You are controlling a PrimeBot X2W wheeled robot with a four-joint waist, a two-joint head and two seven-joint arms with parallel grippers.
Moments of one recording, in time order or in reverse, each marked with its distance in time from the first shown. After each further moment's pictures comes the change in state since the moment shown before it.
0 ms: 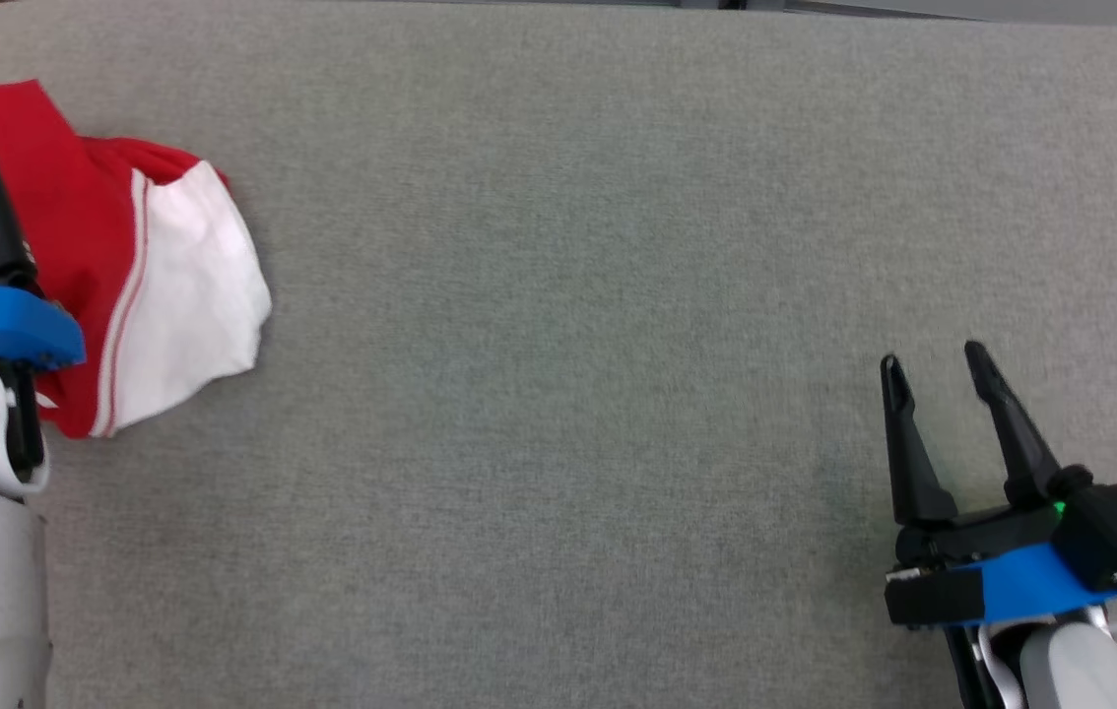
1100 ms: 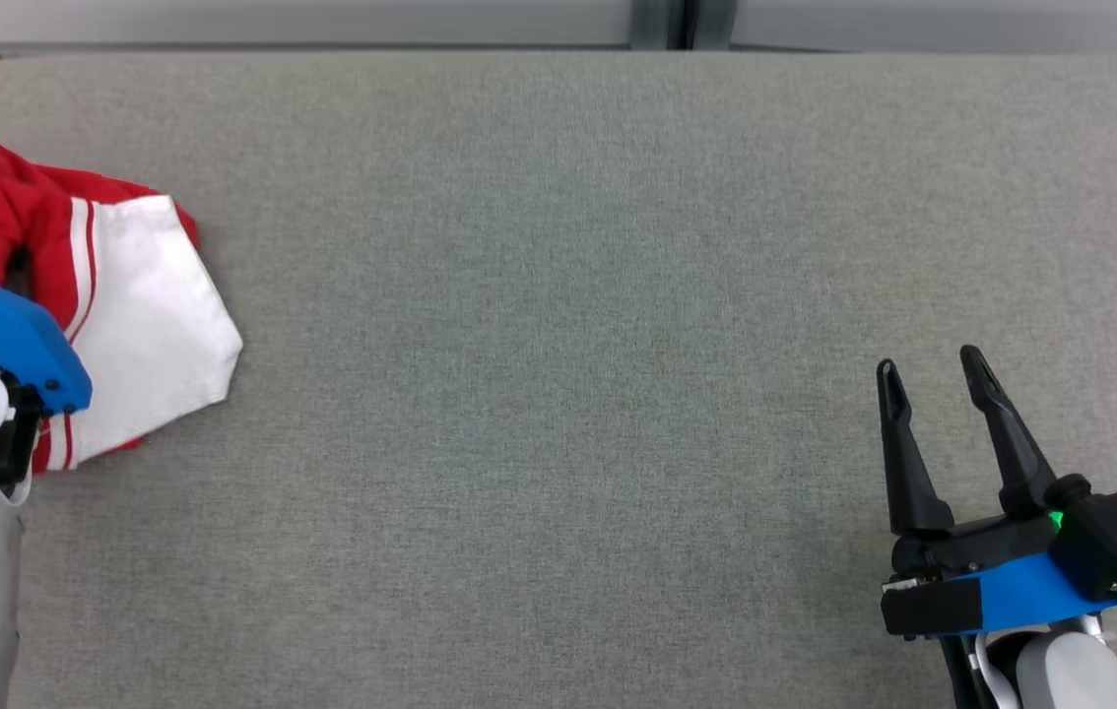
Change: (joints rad) left arm -0.144 0.091 -0.151 0.392 -0.111 -0.091 0.351; right arm 0.009 0.001 0.006 -0.024 0.012 0.000 0.003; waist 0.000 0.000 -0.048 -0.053
